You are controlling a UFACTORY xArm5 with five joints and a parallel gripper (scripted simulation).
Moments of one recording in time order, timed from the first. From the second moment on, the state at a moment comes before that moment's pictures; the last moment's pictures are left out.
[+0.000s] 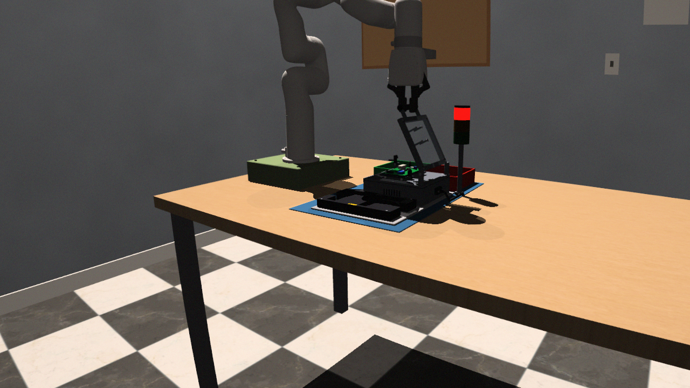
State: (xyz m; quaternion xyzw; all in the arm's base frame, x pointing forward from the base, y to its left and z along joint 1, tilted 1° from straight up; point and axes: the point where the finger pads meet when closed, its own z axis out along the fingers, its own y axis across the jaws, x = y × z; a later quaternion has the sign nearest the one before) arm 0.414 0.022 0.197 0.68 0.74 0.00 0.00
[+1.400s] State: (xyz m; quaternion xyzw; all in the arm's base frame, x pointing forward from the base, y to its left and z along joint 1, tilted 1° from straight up) arm 0.414 0.022 0.197 0.68 0.74 0.00 0.00
